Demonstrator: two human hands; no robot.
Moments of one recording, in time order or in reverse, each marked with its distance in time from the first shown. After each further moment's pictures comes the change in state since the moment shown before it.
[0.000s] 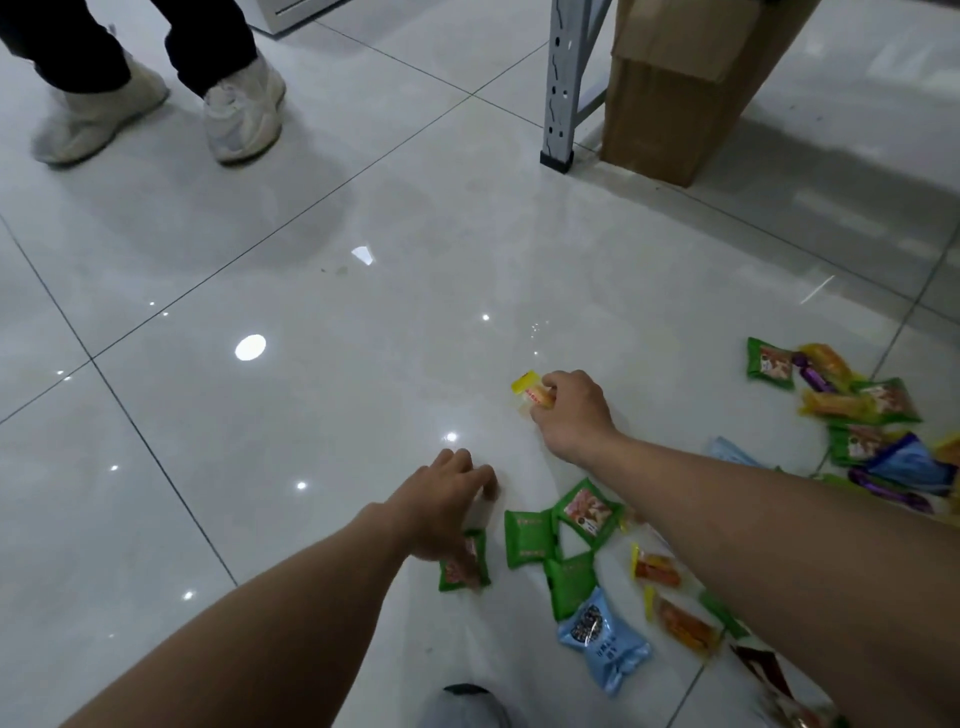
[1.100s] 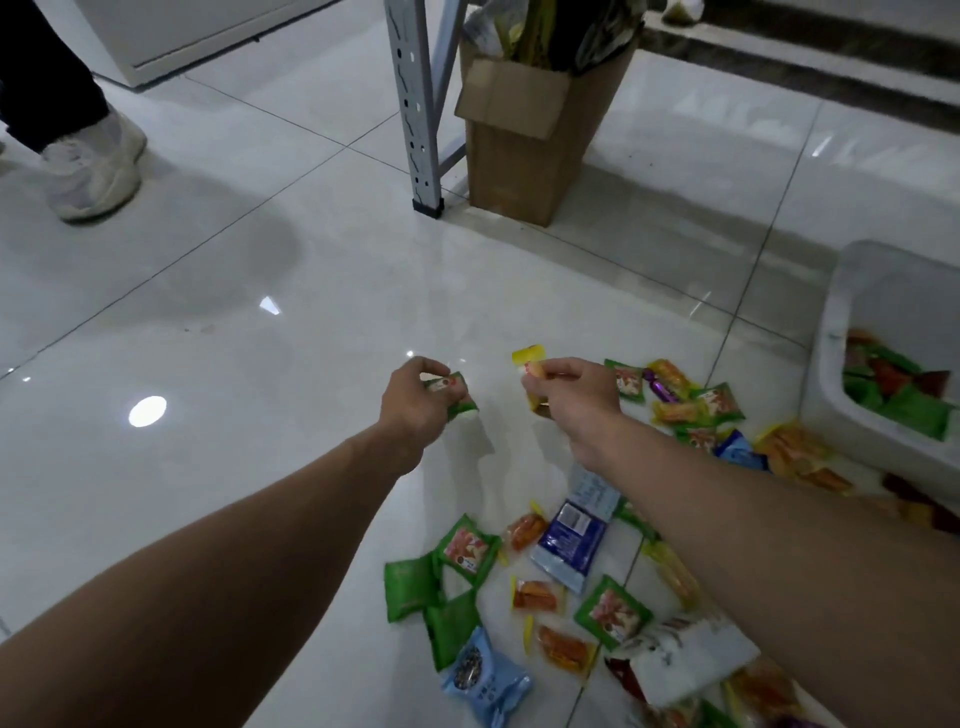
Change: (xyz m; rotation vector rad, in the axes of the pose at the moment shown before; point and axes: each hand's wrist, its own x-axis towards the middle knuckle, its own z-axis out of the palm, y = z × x) left_hand 0.103 0.106 -0.095 -1.240 0.579 -0.235; right_hand -0.001 0.063 -0.113 0.881 0.300 0.336
